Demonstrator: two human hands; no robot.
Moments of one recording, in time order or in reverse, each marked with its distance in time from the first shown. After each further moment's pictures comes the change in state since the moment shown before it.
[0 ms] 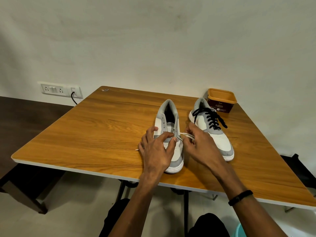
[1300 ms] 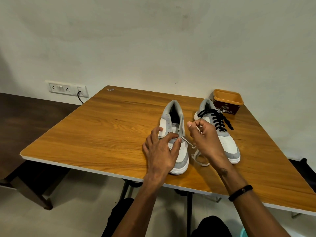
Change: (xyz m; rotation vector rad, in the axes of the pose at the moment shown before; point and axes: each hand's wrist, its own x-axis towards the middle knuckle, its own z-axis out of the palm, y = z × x) left_hand -0.001 -0.001 0.000 0.007 -0.004 -0.002; right_hand 0.019 -0.006 0.004 0.462 0.120 0.221
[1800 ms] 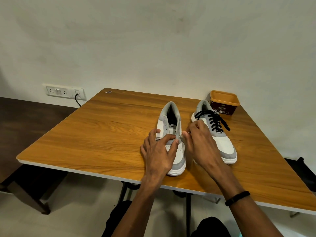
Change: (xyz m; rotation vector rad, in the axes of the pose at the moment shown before) left_hand 0.000 0.000 0.000 -0.001 -0.003 -0.002; right_hand -0.007 0.009 0.003 -0.657 0.029 -0.346
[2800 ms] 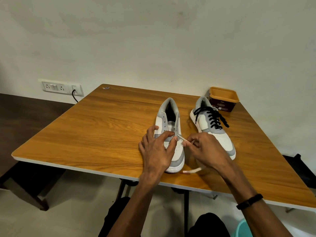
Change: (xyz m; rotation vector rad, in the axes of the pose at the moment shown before) left_hand 0.001 -0.003 0.004 -0.018 0.007 0.009; right_hand -0.013 0.015 -0.019 0.157 -0.307 0.139
